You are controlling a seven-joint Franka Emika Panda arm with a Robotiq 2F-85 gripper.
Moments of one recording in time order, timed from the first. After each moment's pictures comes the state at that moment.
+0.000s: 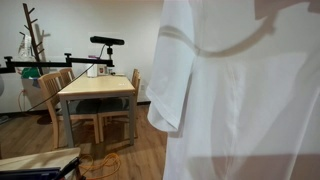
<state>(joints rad) -0.24 -0.44 -0.03 -2.11 -0.50 2.60 0.60</state>
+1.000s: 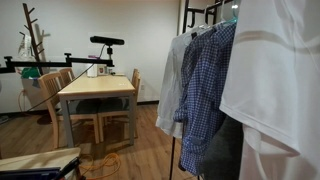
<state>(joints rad) -0.17 -0.17 -0.11 -1.95 -0.24 2.94 0.25</state>
